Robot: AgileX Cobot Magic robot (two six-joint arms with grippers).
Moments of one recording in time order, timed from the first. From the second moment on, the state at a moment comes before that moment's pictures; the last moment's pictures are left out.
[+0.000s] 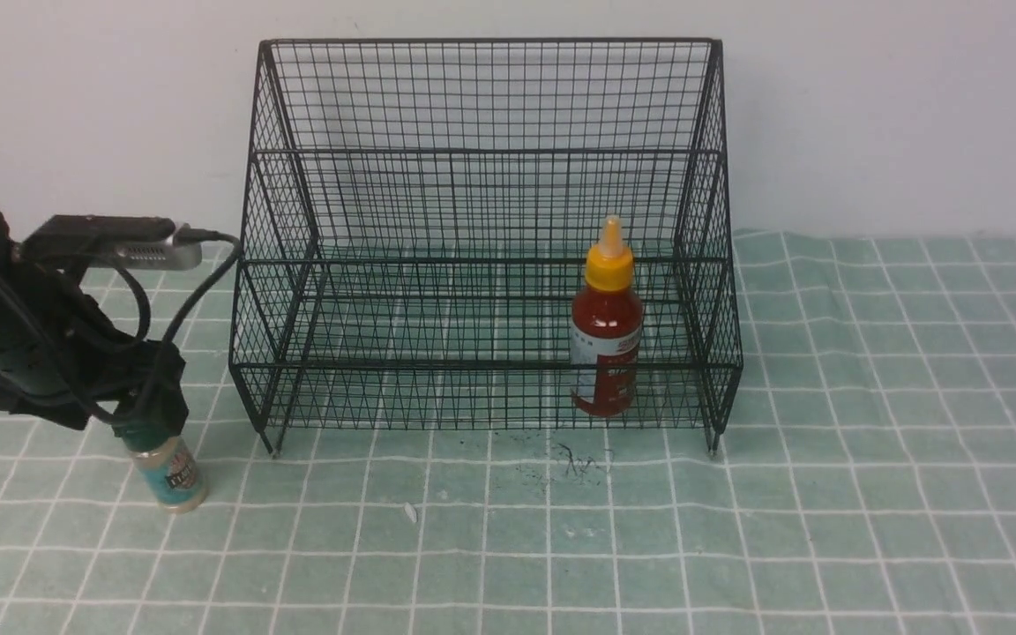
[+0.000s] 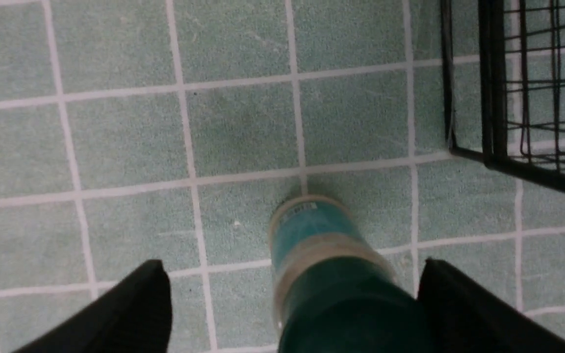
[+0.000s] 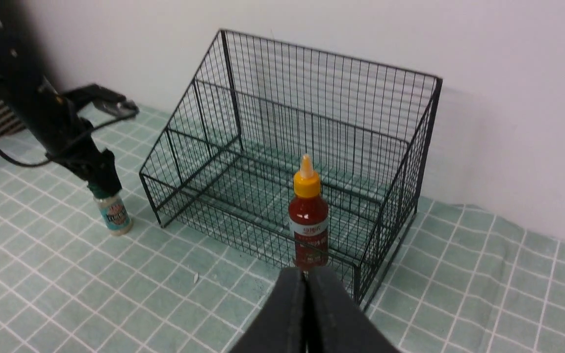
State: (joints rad) right arm 0.51 0.50 -1.23 0.06 1.19 0.05; left arm 0.11 1.74 -1.17 -0.19 0.84 0.29
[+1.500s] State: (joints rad) right arm 0.51 0.65 -1.23 0.06 1.23 0.07; left arm -0.27 1.84 -1.52 -0.07 0.89 0.11
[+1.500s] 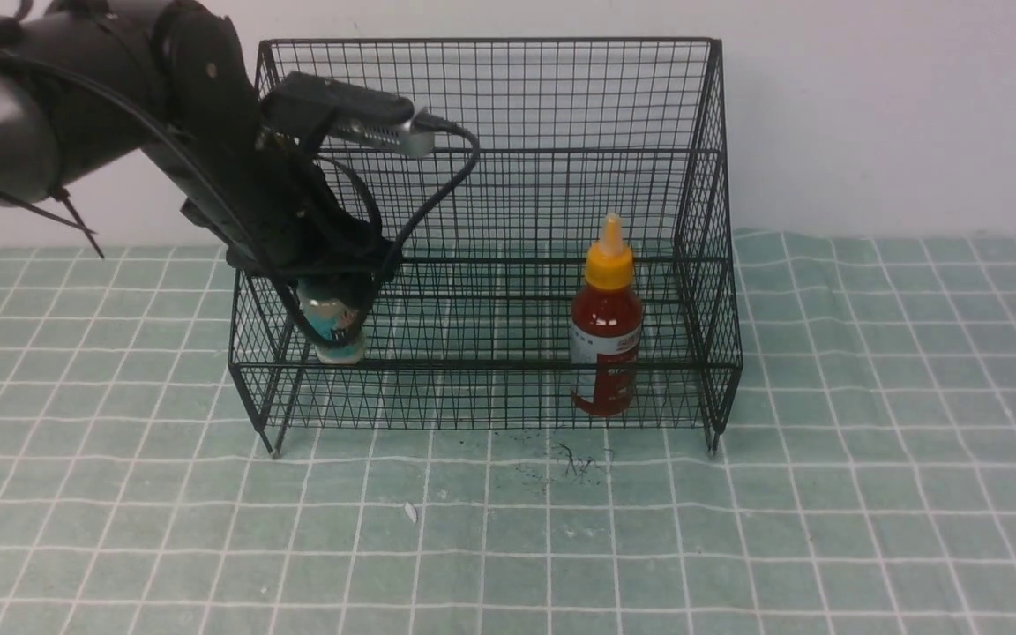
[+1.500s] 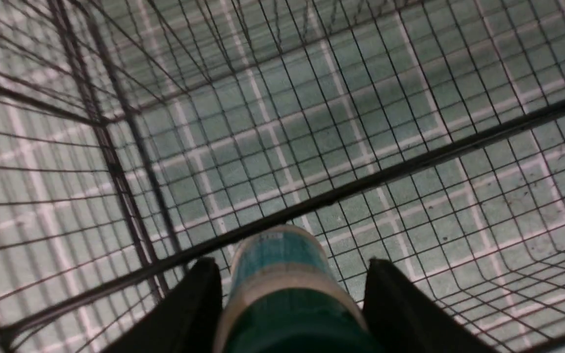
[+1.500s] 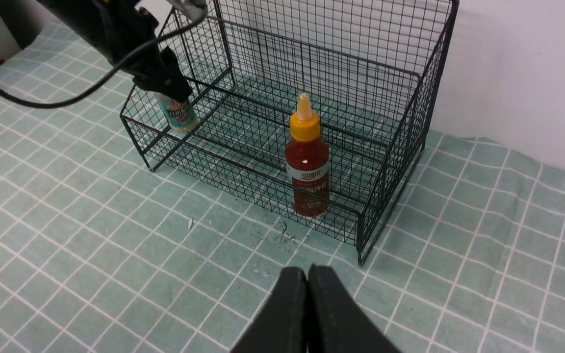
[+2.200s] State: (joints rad) right arm 0.51 0.65 -1.22 0.06 1.21 0.07; left arm -0.27 1.87 -1.67 -0.07 1.11 0.06
